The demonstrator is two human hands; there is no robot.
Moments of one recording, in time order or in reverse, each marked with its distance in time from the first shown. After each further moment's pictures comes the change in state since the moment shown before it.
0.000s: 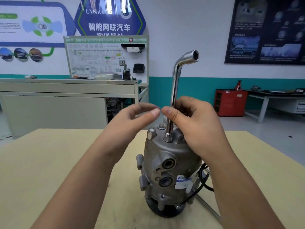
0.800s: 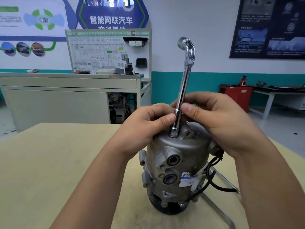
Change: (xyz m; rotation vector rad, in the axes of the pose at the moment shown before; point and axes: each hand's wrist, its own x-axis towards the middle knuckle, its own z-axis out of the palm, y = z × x) left_hand 0.007 -0.016 0.018 -0.070 -0.223 0.143; right_hand 0.004 0.021 -0.025 0.362 -0.244 0.130
